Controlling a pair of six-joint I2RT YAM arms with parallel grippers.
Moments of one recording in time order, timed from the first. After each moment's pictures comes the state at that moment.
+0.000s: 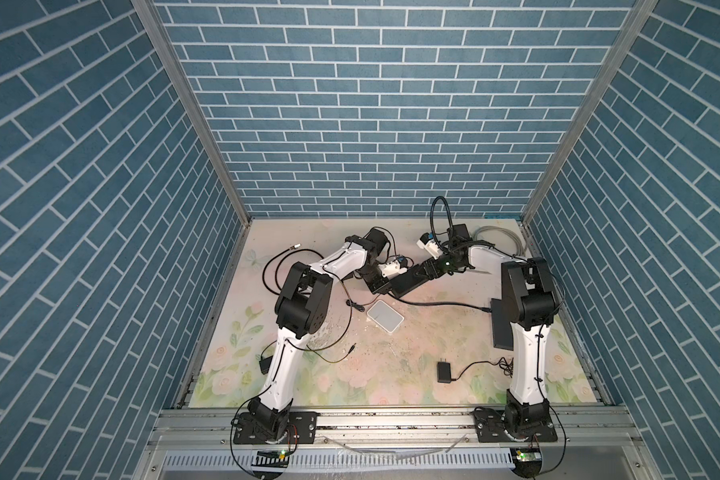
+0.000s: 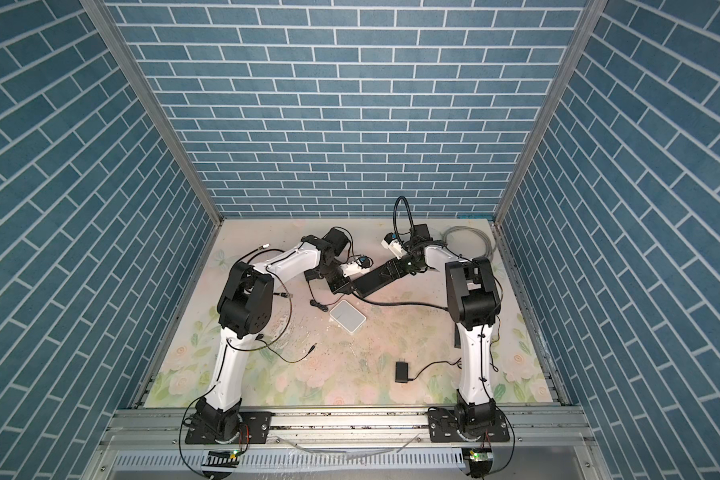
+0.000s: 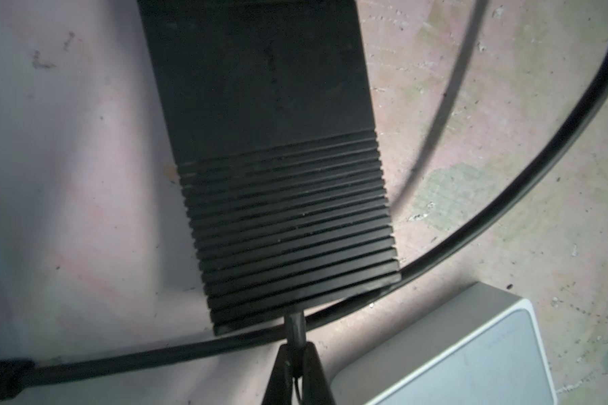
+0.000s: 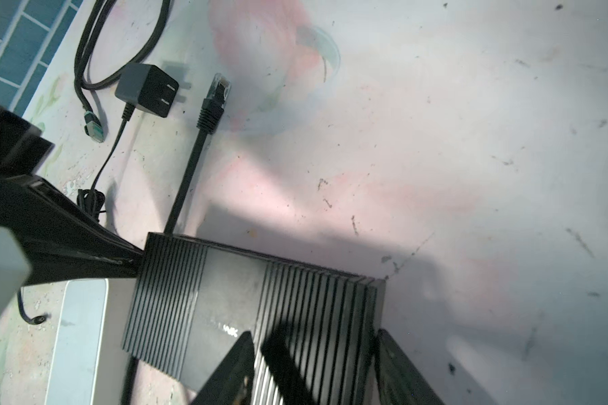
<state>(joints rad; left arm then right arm) -0.53 2.27 1.83 -0.93 0.37 0.58 0.28 2.19 1.56 -0.50 -0.71 -0.32</state>
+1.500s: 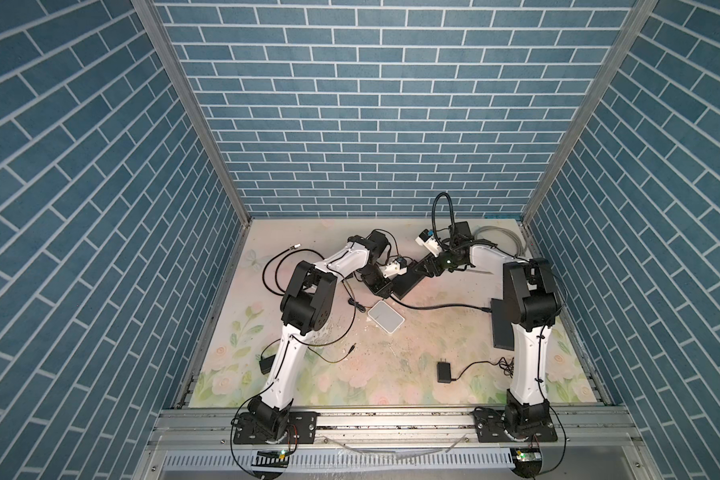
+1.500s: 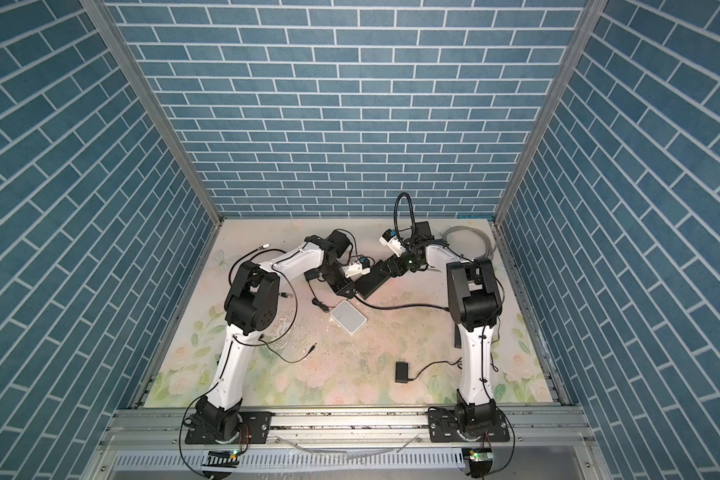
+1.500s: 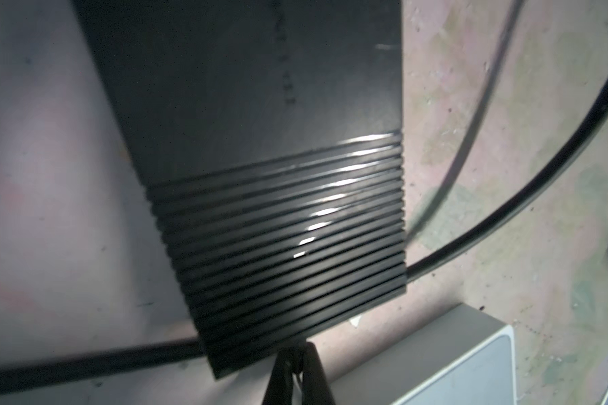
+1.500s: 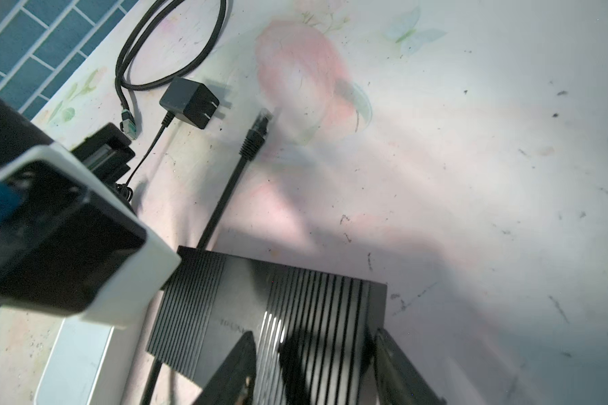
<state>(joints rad) -0.53 2.34 1.88 -0.96 0.46 0.44 0.28 2.17 1.56 -0.46 -0.77 -0.44</state>
